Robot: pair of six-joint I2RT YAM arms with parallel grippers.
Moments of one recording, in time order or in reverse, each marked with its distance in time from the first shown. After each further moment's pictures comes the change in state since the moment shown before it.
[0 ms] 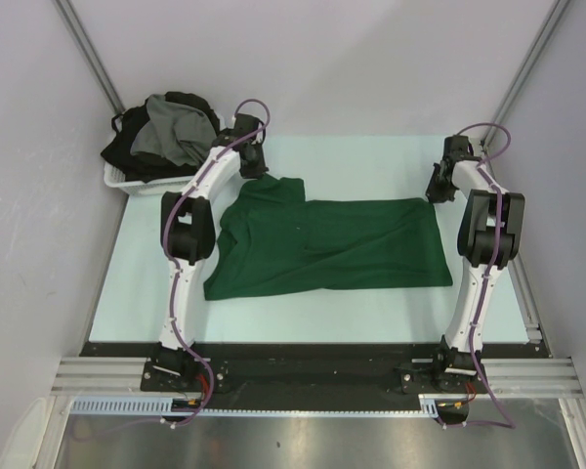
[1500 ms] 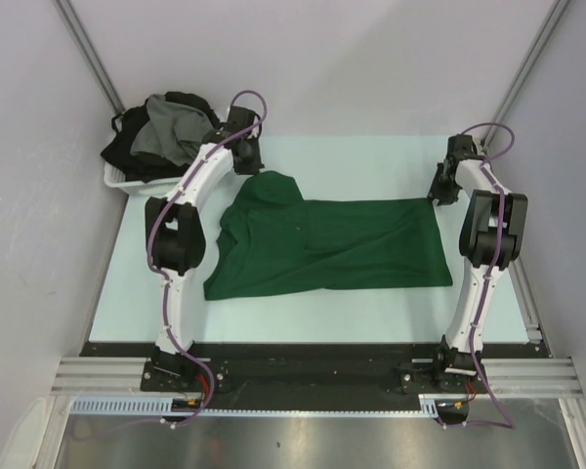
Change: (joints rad) left arm -0.018 -0.204 -0.138 -0.039 -0.026 0.036; right arm -0.015 -0.009 0.008 -0.043 0.009 -0.004
